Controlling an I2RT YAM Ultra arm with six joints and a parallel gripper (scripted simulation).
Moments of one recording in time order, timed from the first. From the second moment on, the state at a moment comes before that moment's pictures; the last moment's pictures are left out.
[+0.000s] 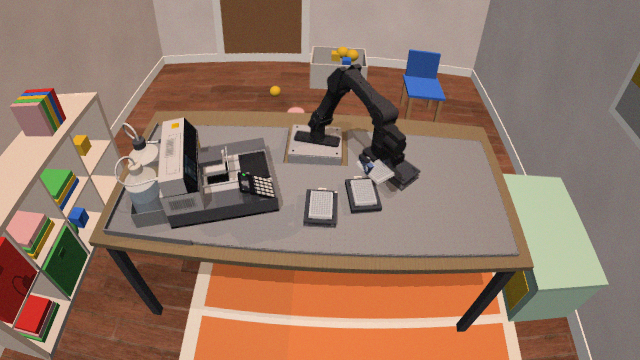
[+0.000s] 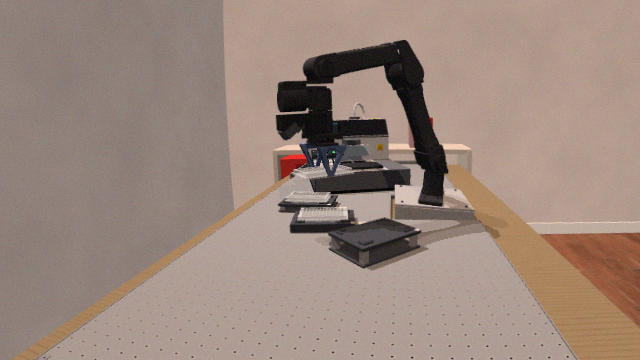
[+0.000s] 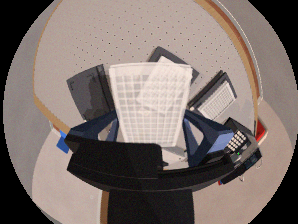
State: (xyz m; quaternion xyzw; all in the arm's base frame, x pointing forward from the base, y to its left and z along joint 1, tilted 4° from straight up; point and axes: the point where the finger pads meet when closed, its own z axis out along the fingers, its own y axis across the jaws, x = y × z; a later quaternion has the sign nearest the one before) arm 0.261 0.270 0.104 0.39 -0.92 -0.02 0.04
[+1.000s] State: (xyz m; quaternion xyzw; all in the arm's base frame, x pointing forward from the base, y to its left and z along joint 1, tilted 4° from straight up) arm 0.177 0.324 0.103 0.46 -0.89 -0.02 0.03
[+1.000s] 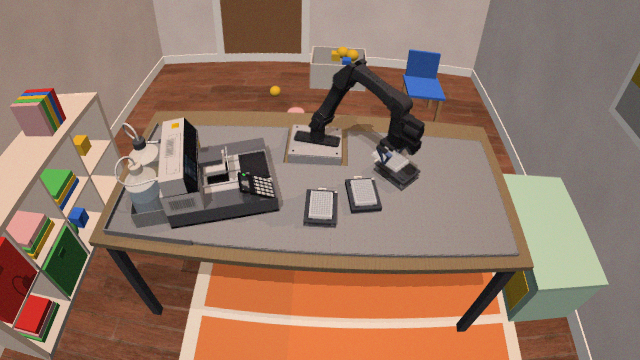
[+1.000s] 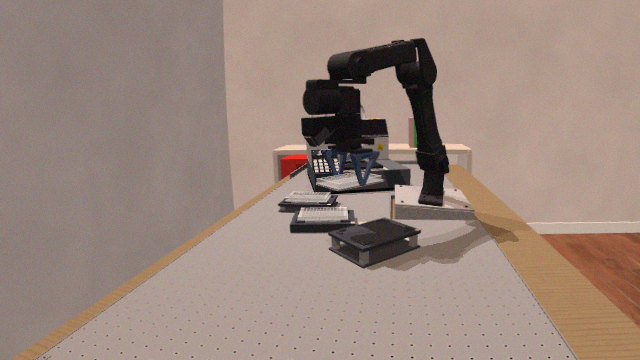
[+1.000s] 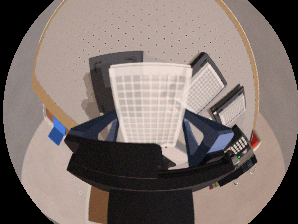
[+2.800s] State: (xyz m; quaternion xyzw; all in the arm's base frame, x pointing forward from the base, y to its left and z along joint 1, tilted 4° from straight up) arm 0.110 0.368 0.105 0.45 -0.89 -0.02 0.03
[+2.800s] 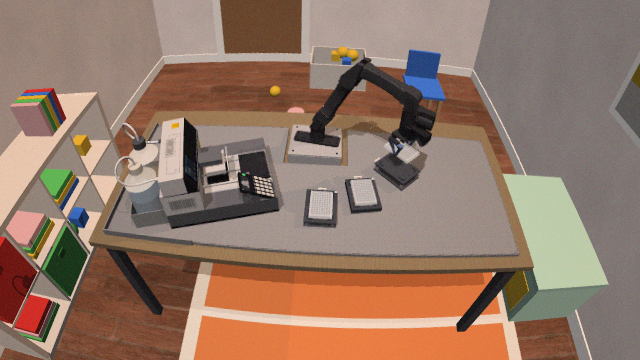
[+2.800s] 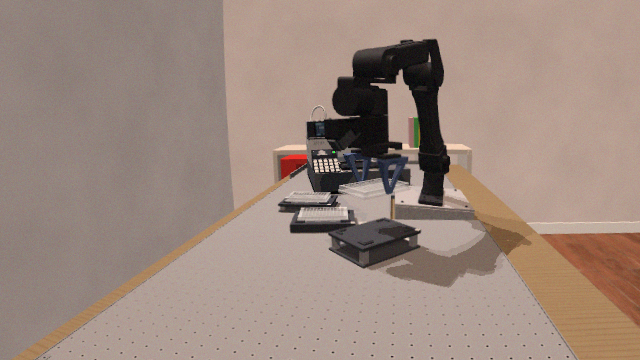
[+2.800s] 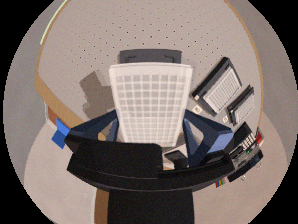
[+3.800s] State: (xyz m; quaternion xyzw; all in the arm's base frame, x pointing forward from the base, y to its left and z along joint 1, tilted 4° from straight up) arm 0.108 0.365 0.084 0.45 -0.89 -0.02 0.04
